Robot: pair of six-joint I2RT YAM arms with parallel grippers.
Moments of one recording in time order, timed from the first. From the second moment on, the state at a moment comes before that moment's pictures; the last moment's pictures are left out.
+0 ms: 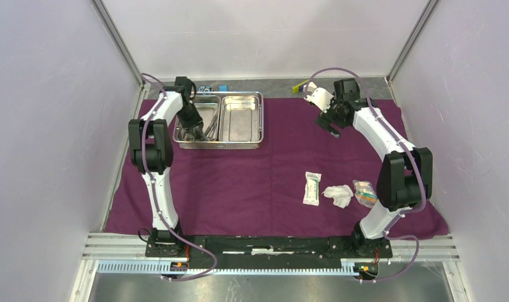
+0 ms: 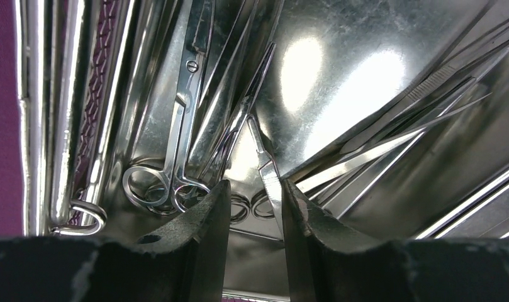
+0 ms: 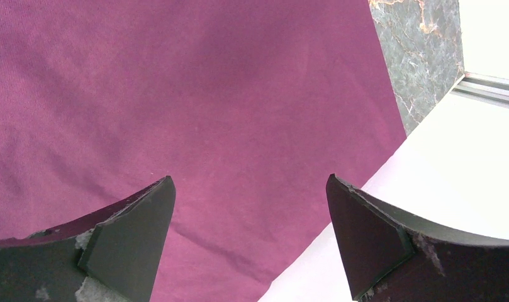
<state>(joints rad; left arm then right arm) -0.03 2.17 1.77 -0.91 -0.02 -0.50 0.17 1.69 1.36 -0.62 0.09 -0.84</state>
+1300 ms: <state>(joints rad) -0.03 2.22 1.82 -0.91 -0.02 -0.50 0.20 1.70 1.37 -0.62 0.12 -0.85</state>
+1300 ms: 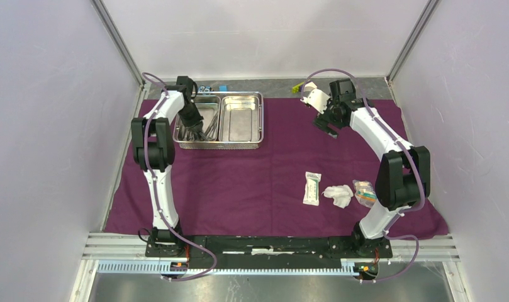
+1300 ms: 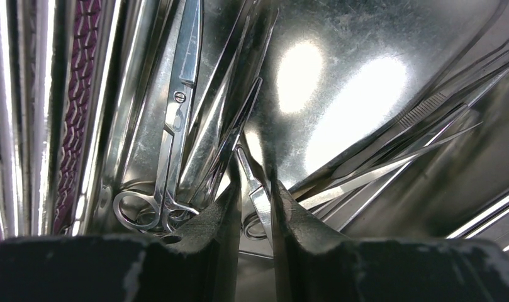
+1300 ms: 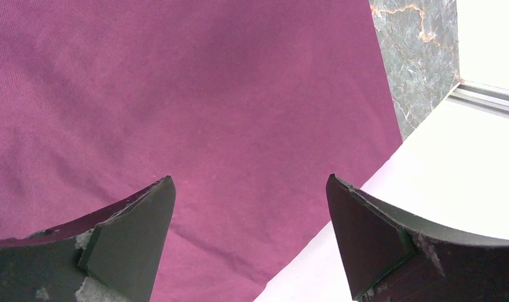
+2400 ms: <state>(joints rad) -0.03 2.22 1.86 -0.86 0.02 -0.50 0.21 1.70 1.36 -0.62 0.11 -0.85</state>
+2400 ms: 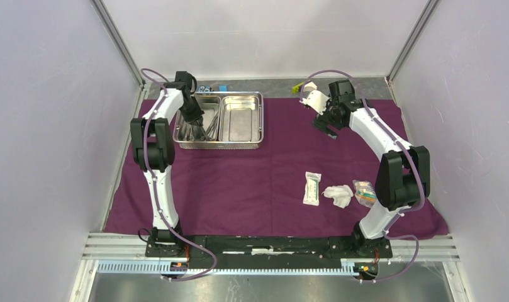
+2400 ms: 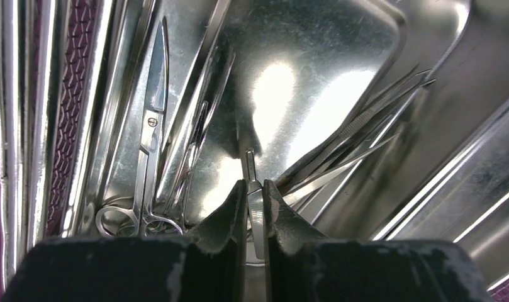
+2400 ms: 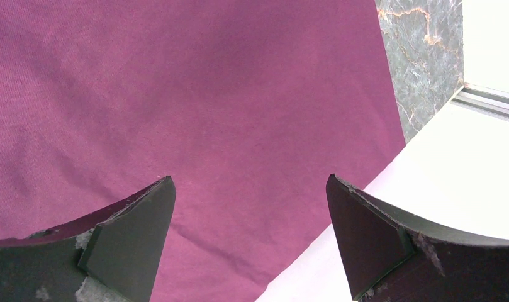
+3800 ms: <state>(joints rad) -0.03 1.58 1.59 -0.83 0.14 -0.23 0.22 1.53 1.58 -0.74 -0.18 -0.69</state>
